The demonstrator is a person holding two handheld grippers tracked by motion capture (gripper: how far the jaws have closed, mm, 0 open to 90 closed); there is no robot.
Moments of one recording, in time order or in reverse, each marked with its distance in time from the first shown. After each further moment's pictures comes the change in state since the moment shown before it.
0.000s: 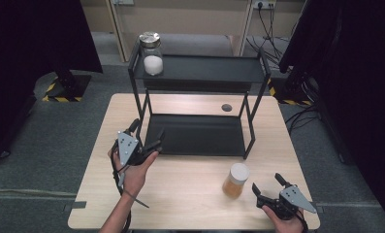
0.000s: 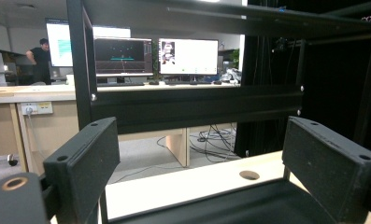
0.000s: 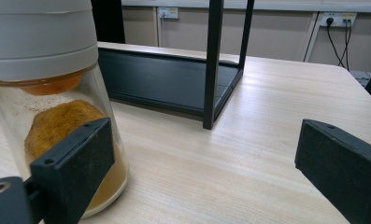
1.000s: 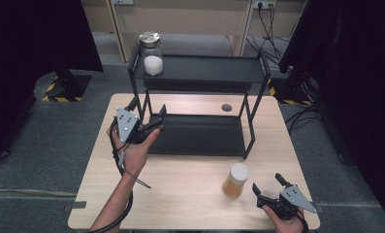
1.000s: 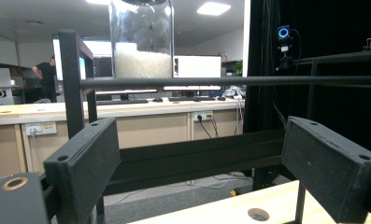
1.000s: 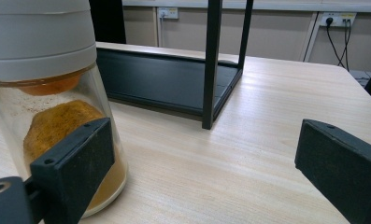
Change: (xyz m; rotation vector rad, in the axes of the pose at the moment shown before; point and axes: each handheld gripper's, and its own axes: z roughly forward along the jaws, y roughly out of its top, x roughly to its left) left arm 0.003 0.051 0.036 -0.053 0.011 0.014; right arm -0.001 0.000 0.000 0.001 -0.001 0.001
